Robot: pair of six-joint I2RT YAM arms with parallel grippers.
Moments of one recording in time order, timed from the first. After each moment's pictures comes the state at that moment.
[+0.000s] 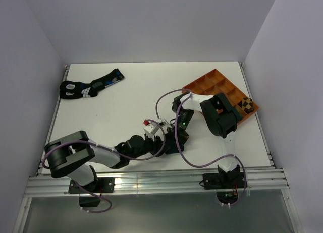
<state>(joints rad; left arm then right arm) -1.09 1.52 0.32 0.93 -0.04 -0.56 0.52 2.08 1.30 -1.33 -0.82 -1.17</state>
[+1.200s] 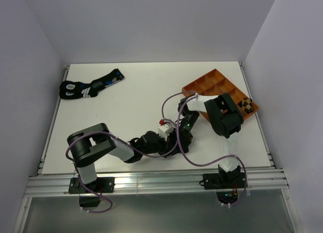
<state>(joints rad) -1.09 1.78 0.52 0.87 0.13 -0.54 0.47 2.08 1.22 -1.27 -0.81 -1.07</state>
